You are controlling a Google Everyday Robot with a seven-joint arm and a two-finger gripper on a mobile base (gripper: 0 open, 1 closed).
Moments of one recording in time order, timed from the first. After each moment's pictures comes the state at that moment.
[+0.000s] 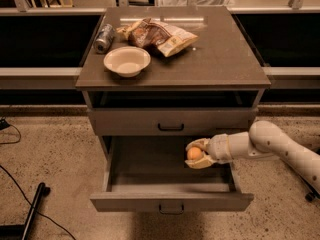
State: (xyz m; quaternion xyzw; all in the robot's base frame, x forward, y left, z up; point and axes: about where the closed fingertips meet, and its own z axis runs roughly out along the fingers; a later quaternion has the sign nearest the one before) arm 0.562 -0.121 0.563 -0.58 0.65 0.30 0.39
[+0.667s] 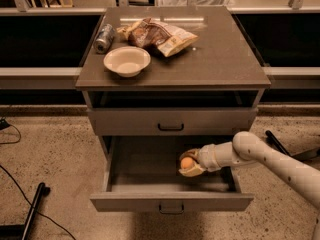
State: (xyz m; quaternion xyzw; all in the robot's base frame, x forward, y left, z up) arm 0.580 -0.106 0.474 -0.59 0.67 0.28 0.37
